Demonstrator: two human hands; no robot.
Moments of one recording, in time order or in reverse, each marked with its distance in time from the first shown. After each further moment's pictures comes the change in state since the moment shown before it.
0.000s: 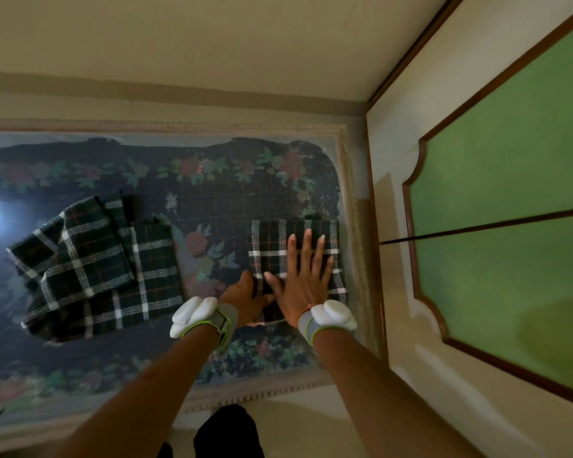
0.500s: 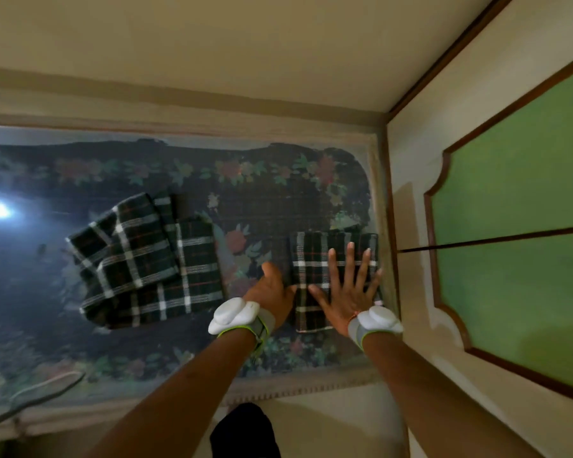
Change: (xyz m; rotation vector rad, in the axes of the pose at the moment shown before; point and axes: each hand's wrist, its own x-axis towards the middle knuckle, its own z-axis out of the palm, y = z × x) left_hand -0.019 -0.017 -0.019 0.068 0.161 0.067; right_hand -0.007 0.027 0.012 -0.205 -0.065 -0.019
